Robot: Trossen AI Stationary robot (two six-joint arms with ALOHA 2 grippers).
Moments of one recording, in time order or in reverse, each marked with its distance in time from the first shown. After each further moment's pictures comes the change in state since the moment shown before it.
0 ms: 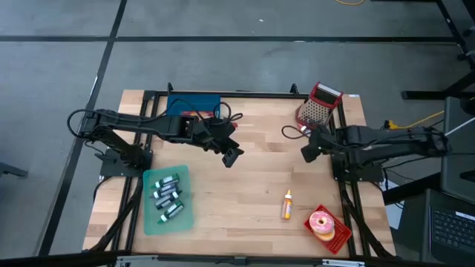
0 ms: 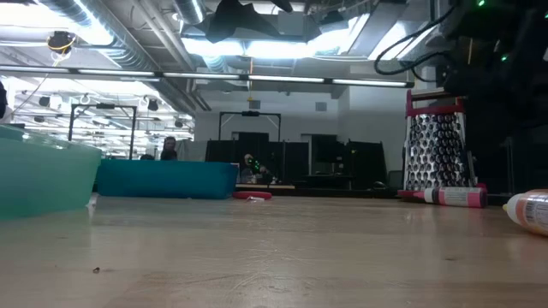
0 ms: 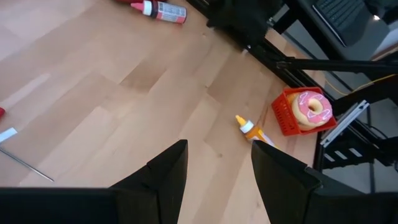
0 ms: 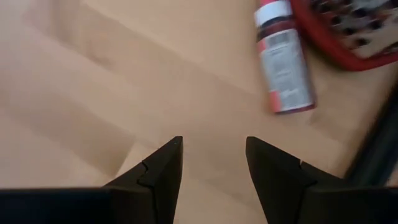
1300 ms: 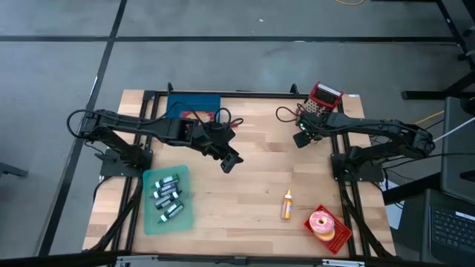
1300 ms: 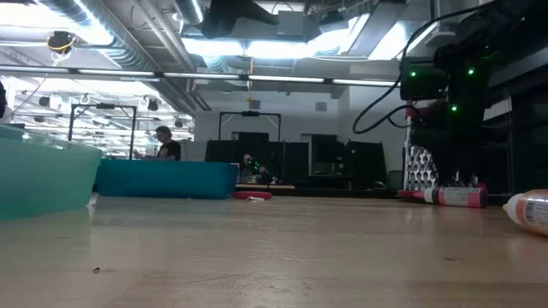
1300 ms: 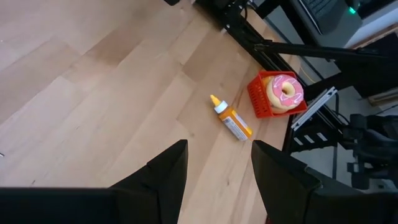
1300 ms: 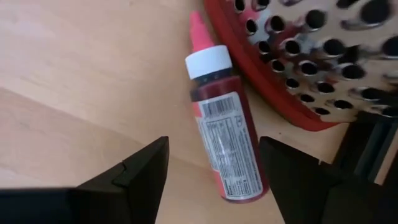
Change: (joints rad) left arm -0.035 0.001 -0.001 0.000 0.084 -0.093; right arm -0.438 0.353 0.000 0.219 0.002 -0.351
